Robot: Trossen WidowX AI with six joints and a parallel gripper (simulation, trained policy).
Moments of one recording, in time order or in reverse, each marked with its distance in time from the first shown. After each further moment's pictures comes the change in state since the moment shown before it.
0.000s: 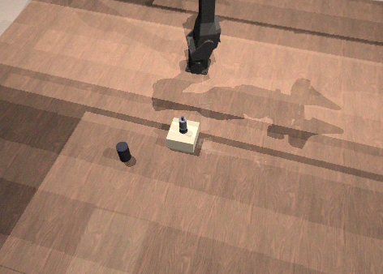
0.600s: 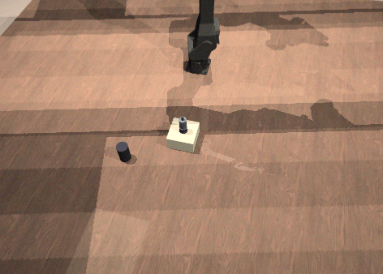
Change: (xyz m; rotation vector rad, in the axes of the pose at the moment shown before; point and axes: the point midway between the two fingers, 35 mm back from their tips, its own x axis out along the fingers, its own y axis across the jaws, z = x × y) arm 0.009 0.011 0.038 0.080 -0.080 -0.028
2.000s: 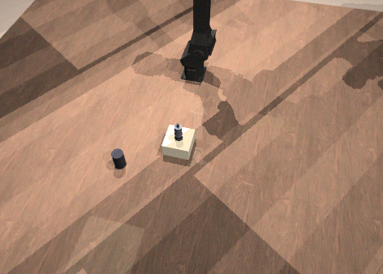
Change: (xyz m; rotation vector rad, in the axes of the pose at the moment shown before) arm 0.015 0.028 0.088 0.227 -0.202 -0.048
